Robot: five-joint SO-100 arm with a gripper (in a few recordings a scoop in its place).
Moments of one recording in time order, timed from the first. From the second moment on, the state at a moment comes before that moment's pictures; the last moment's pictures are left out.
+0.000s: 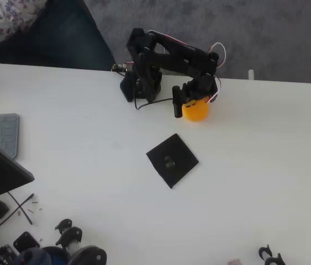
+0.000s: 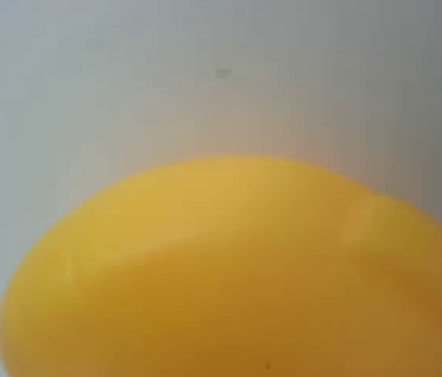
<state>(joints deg) -69.9 108.9 121.3 75.1 -28.5</state>
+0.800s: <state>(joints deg) -75.6 105.1 120.0 75.1 -28.1</state>
